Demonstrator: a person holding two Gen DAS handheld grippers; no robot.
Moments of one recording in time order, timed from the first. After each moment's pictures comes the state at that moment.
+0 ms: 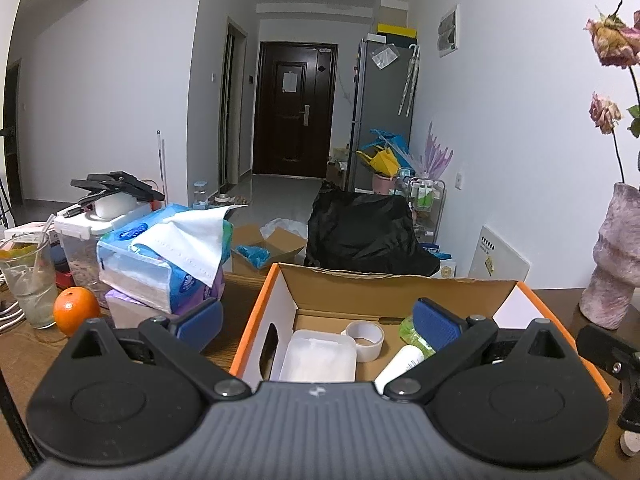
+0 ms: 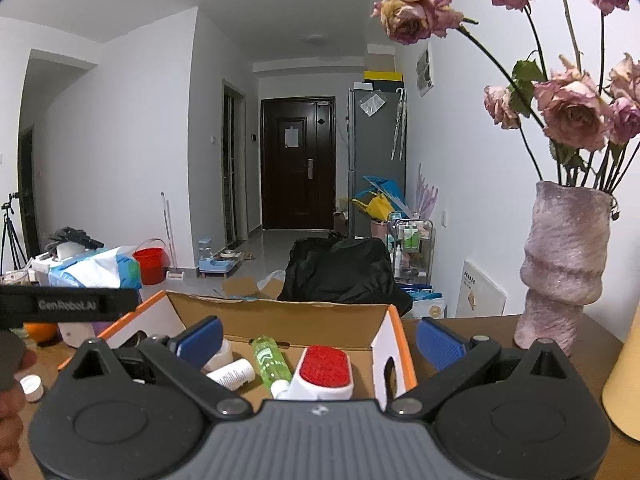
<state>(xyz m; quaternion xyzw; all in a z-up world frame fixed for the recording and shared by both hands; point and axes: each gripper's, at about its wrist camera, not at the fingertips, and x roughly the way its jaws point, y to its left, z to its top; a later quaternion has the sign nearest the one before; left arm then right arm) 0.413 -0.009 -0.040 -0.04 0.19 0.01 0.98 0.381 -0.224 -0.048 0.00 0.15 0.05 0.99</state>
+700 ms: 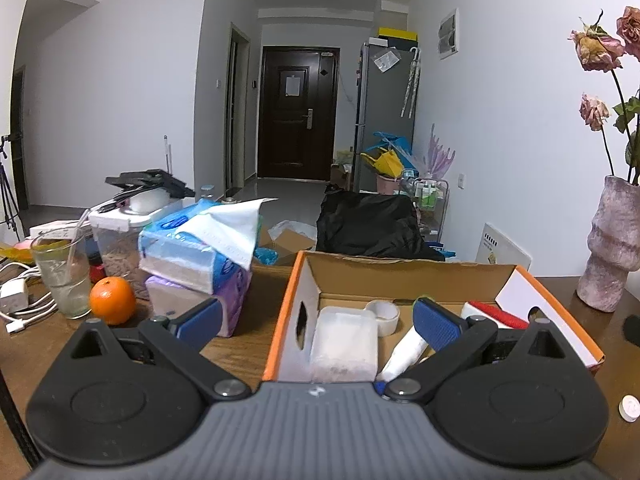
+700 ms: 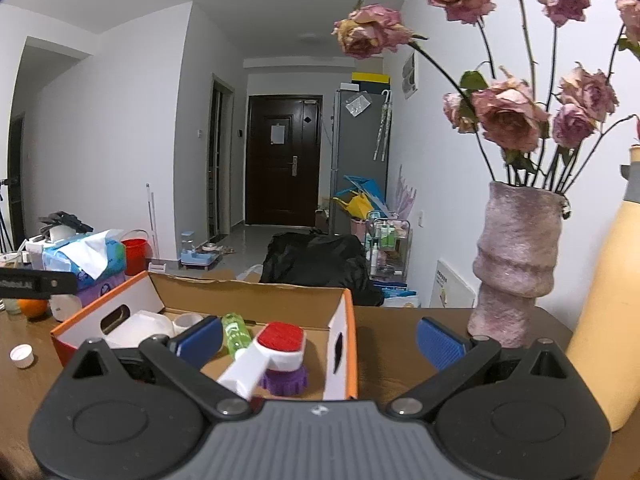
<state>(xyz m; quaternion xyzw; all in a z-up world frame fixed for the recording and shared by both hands) 0.367 0.012 -0.038 -0.03 0.19 0.02 0.98 0.333 -0.256 -0.047 -0.02 0.16 0.02 0.99</state>
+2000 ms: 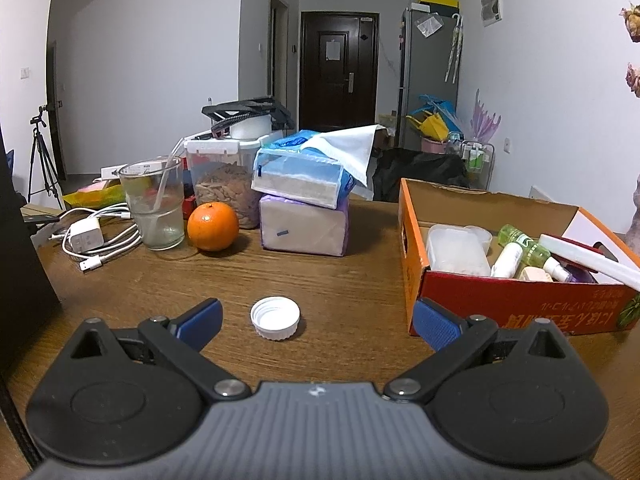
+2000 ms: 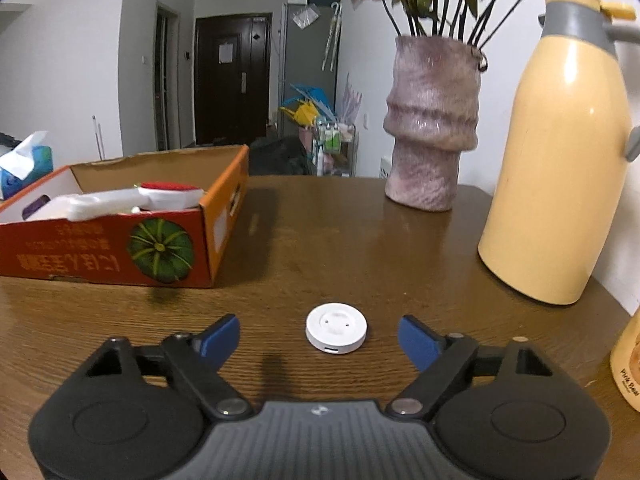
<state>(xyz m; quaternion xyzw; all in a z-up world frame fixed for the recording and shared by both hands) 0.319 0.097 -0.082 -0.03 0.25 0.08 0.97 0.319 -0.343 -0.131 -0.01 0.29 -0.05 0.95</state>
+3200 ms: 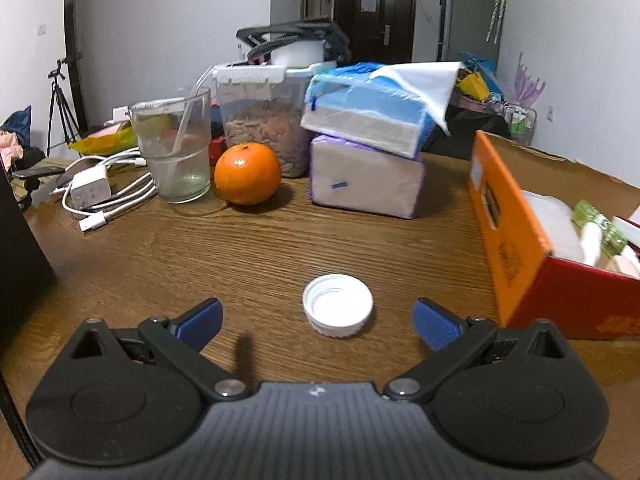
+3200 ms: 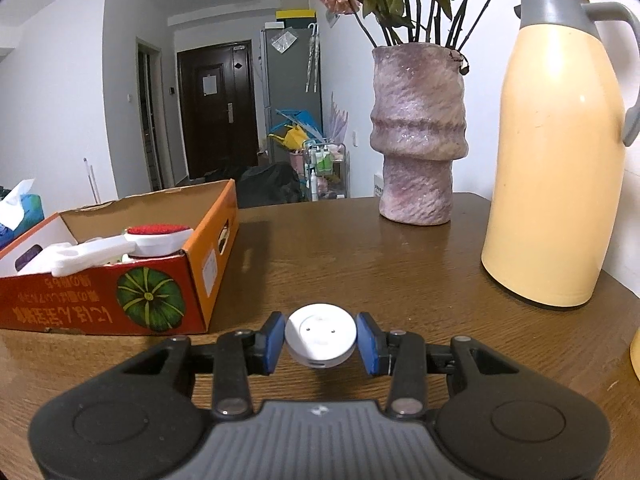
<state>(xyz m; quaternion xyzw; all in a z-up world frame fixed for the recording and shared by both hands) 0.382 0.146 -0.120 -0.05 0.33 0.12 0.94 0.327 -0.351 -0.128 0.04 0.25 -0.06 0.97</state>
